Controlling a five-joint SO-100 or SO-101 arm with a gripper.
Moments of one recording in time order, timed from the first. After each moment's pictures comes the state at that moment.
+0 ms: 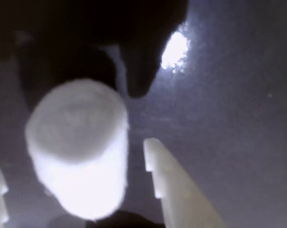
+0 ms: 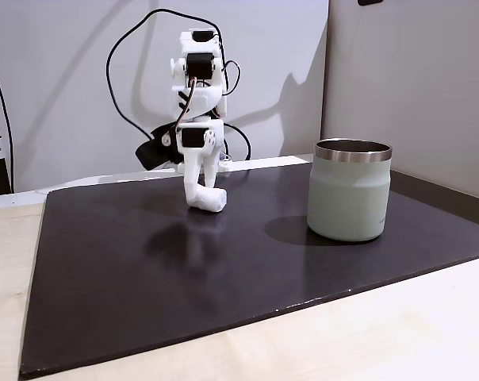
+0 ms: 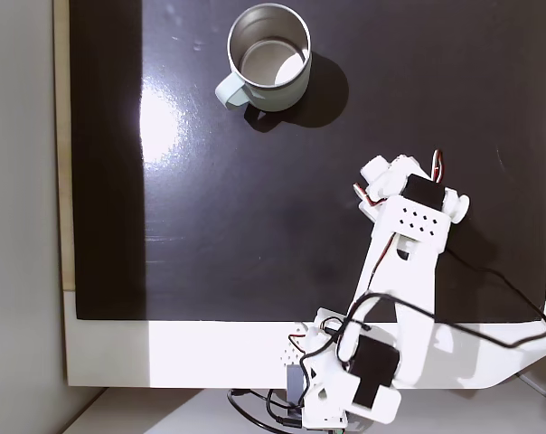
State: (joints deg) arm 20.7 86.1 107.9 65.0 24.1
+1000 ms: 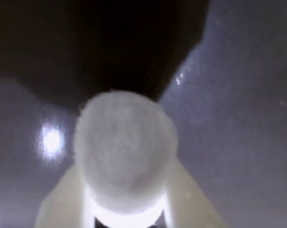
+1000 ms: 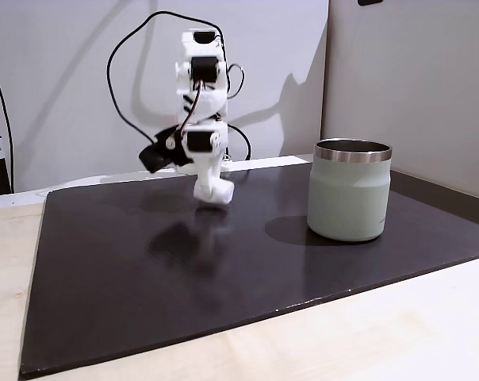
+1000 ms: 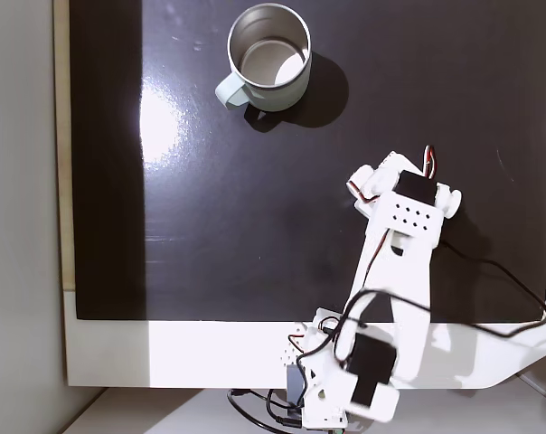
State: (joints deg) arm 18.0 87.5 107.8 65.4 22.7
